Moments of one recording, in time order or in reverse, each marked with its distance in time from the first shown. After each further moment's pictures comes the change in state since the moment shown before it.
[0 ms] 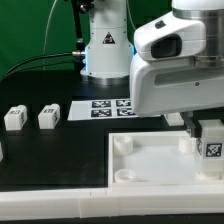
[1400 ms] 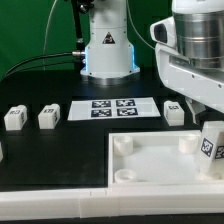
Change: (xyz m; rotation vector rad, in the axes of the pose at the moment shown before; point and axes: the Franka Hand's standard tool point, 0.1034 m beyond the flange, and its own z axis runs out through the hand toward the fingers) arm -0.001 -0.011 0.001 0.056 -0.033 0.971
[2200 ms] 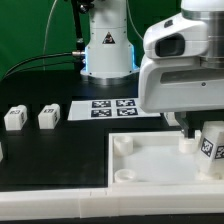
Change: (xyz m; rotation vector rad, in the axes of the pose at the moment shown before) arm 0.001 -0.001 0.001 -0.058 0.045 -1.044
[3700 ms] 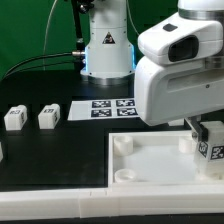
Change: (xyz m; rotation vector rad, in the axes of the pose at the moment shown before) arm 0.003 0.007 -0.001 -0.006 0.013 -0.111
